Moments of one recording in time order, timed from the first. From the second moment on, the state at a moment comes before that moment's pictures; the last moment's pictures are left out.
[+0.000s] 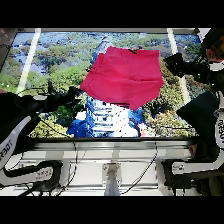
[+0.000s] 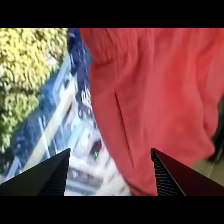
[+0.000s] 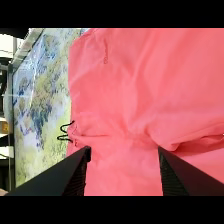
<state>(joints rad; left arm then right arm) -0.03 -1.40 0.74 0.20 -0.55 -1.29 -0.26 -1.54 1.35 -0.53 0.87 1.29</state>
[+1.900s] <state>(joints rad) -0.13 -1.63 1.02 -0.01 -0.39 -1.08 -0.25 -1.47 0.75 -0.61 1.01 1.31</state>
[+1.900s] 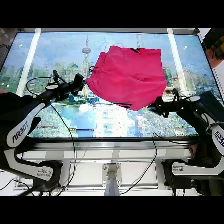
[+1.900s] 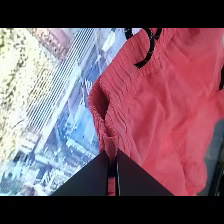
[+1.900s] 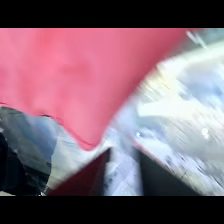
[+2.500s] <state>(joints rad) -0.15 -1.63 1.02 0.00 -0.39 -1.05 -0.20 -1.46 0.67 -0.51 0.79 1.38</state>
